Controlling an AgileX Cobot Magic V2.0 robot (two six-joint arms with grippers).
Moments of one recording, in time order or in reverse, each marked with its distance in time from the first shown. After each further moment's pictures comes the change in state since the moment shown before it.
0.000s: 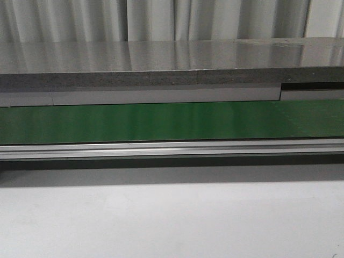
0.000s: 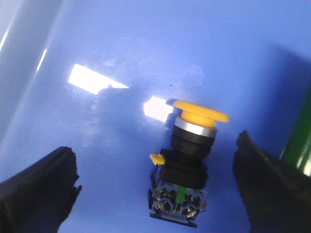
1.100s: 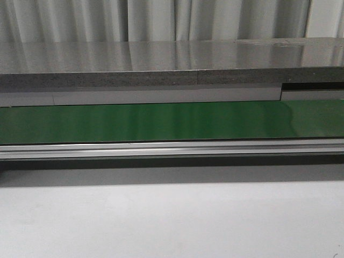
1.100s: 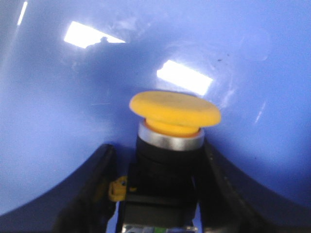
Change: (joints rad) left arm 0.005 0.148 -0.019 0.028 0.009 0.002; right arm 0.000 0.000 0.000 0.000 0.000 0.000
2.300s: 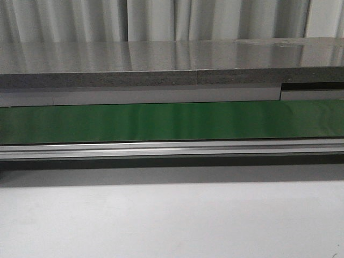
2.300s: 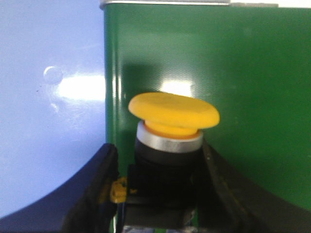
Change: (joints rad) left arm -0.231 -0.208 -0.096 0.001 0.219 0.131; right arm 0.000 0.000 0.000 0.000 0.000 0.000
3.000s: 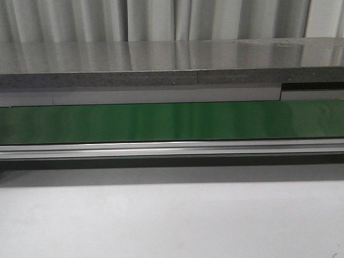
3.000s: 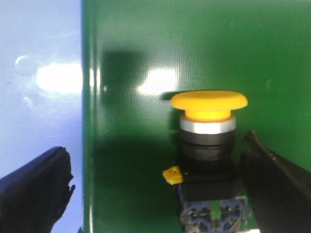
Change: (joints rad) left arm 0.000 0.019 0.000 -0.065 0.026 0.010; right arm 0.000 0.000 0.000 0.000 0.000 0.000
